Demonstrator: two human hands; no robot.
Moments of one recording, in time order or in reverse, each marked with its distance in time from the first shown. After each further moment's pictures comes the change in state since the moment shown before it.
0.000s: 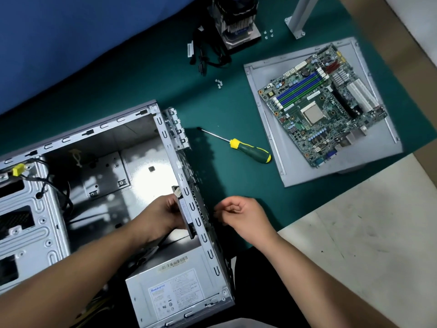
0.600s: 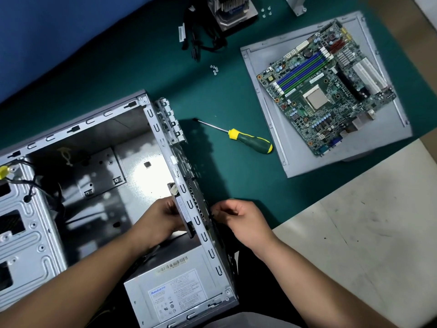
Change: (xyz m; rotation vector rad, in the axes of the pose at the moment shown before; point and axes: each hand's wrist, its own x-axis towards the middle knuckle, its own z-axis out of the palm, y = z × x) left_hand -0.004 -0.007 0.008 -0.024 0.041 -0.057; right_hand -0.012 0.011 0.014 0.065 -0.002 0.018
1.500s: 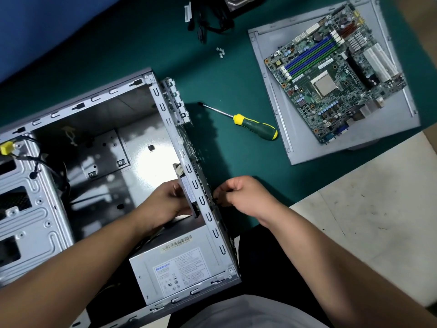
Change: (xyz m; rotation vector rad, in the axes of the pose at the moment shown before) left_hand 0.000 -0.001 0.002 -0.016 0.041 -0.082; right_hand 0.017 -0.034 -0.008 -0.225 -0.087 0.213
